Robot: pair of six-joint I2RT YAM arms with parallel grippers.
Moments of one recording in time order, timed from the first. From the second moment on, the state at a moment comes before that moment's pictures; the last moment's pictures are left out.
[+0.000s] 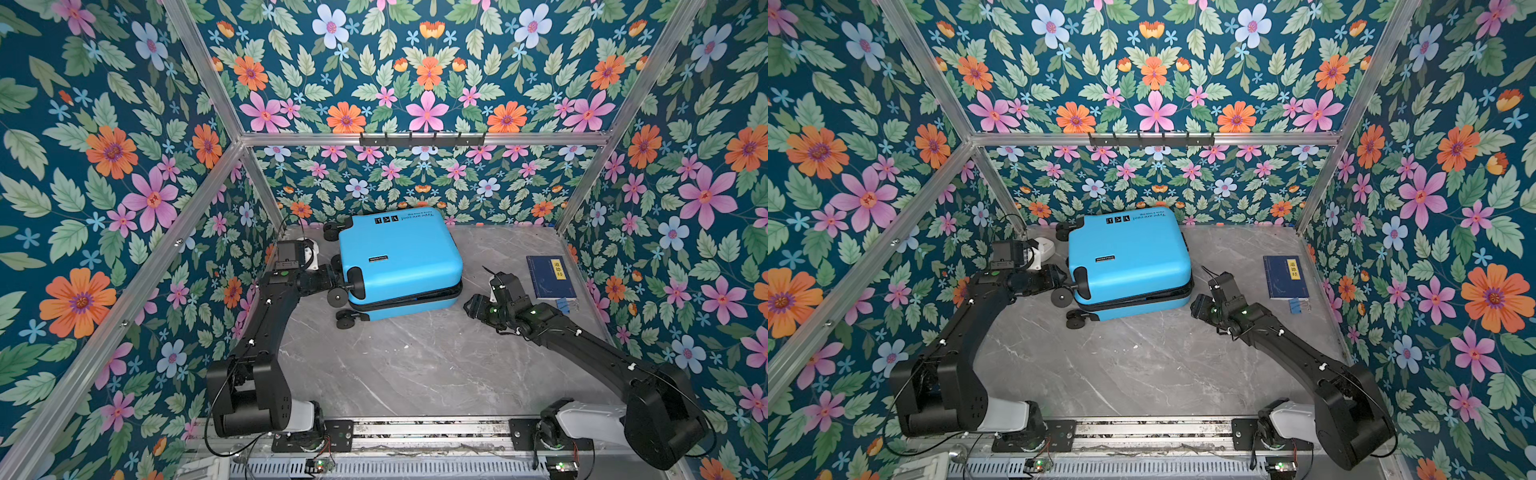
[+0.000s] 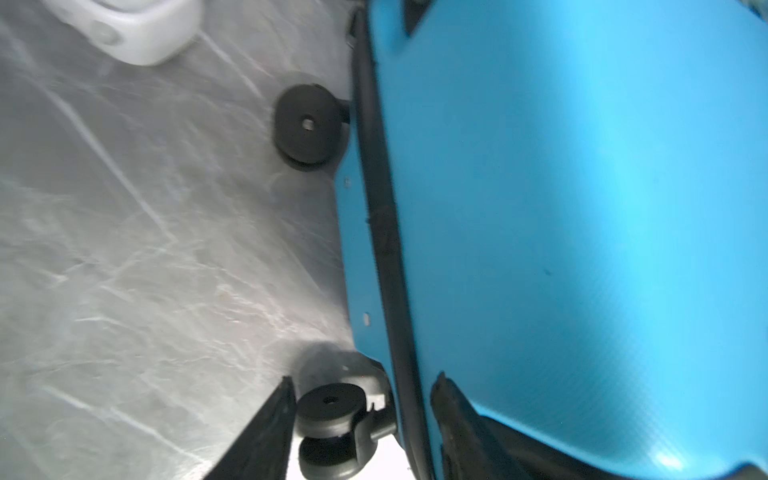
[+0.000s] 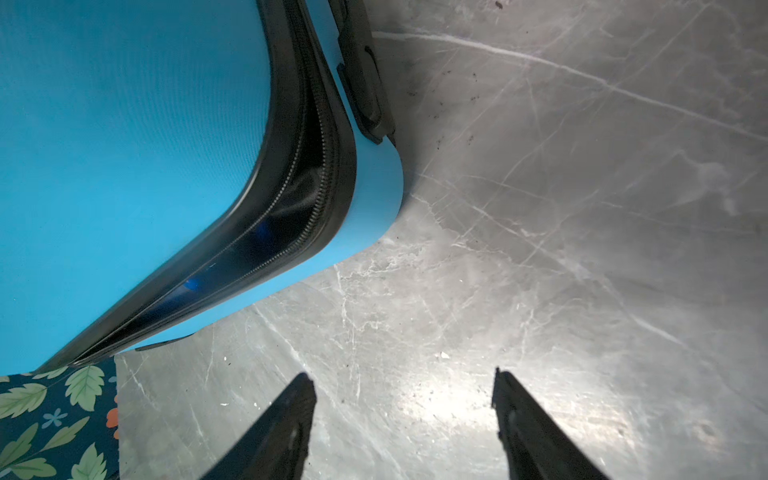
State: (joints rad) left arm 0.00 1.40 1.12 -0.61 0.33 -0.21; right arm 0.47 1.27 0.79 -0.38 -0.08 0.78
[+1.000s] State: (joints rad) left arm -0.82 1.30 1.01 -0.40 0.32 -0.43; right arm 0.21 1.17 0.74 -0.55 -0.06 0.80
